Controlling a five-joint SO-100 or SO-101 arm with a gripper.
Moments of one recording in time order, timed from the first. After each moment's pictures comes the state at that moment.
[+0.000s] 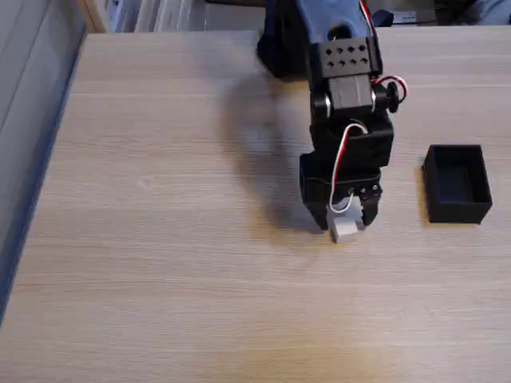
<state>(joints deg) -5.1 78.8 94.1 58.0 -88.0</state>
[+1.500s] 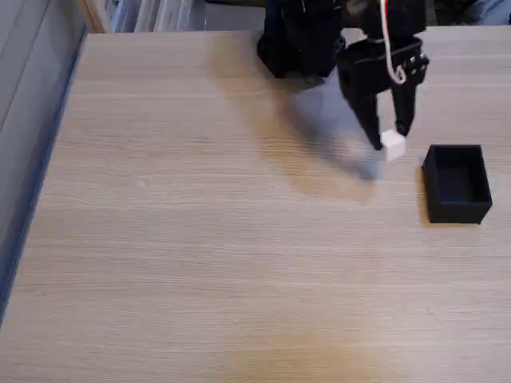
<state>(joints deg) -23.2 129.1 125.2 58.9 -92.6</state>
